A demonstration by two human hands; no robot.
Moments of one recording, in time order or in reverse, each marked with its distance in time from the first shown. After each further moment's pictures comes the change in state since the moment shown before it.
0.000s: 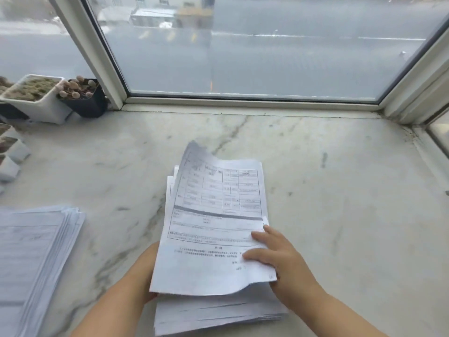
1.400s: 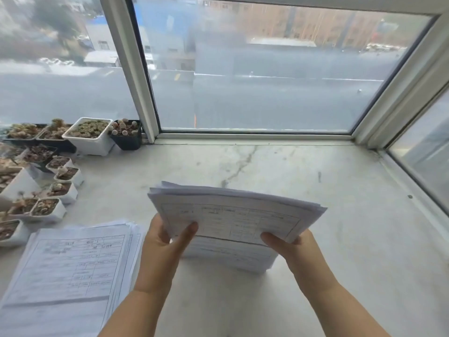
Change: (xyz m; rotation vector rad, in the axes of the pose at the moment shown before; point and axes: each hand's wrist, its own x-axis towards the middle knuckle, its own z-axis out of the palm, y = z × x) left_hand -0.091 0.028 -0.092 -0.044 0.023 0.827; right_hand 0.016 -0.191 -0.010 0.693 0.279 0.419
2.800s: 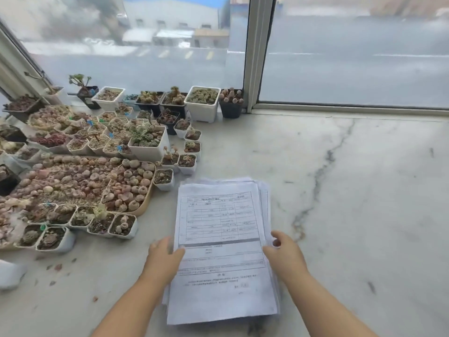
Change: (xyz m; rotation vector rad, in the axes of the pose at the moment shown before) left_hand -0.044 -0.063 -0.356 0.795 0.042 -0.538; right_hand -0.073 0.073 0.315 -0.552 -0.019 0.488
